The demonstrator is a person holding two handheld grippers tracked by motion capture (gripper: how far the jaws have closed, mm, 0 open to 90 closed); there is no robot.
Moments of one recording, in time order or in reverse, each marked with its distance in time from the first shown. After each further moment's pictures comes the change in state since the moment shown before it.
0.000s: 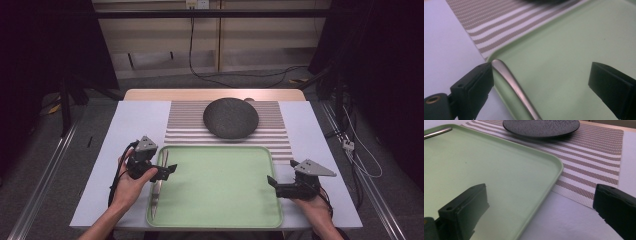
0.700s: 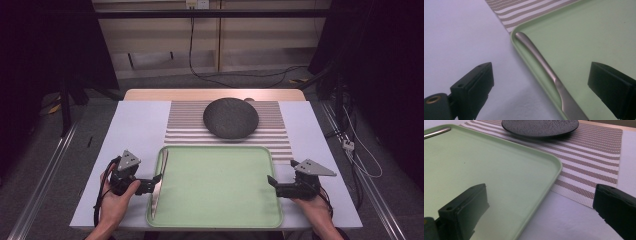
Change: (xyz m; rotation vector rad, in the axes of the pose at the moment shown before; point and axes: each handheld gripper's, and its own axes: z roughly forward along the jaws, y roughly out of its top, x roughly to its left) left arm 0.005 -0.049 -0.027 -0.014 0.124 -0.036; right arm -0.001 0.000 0.000 0.002 -0.006 0.003
